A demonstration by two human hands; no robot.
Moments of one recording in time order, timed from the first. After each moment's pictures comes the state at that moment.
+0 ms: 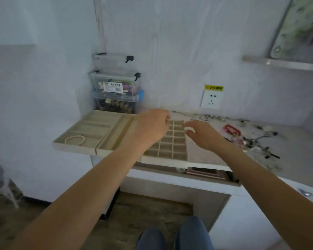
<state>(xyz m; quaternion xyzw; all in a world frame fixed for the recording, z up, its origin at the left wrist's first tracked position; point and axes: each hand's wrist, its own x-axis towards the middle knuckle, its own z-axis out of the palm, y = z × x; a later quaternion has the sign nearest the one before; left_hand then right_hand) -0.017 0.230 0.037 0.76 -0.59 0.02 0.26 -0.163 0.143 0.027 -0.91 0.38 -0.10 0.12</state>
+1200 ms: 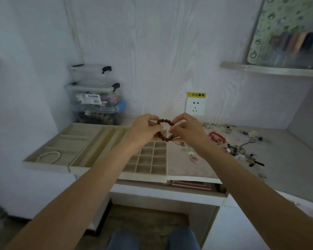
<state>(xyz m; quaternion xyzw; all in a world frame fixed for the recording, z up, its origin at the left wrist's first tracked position) -0.044 0.193 0.044 0.66 -0.43 -0.26 0.55 -0.176 0.118 0.040 -0.73 0.33 -0.34 0.49</state>
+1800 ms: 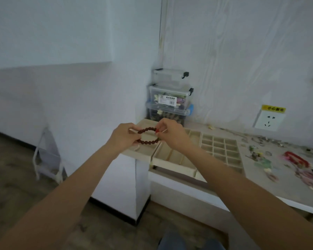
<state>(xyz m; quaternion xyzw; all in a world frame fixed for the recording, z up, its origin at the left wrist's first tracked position) 0.141 0.372 0.024 0.77 -0.31 -0.16 0.53 0.033 0.242 0.031 -0.90 0.19 -0.22 0.31</state>
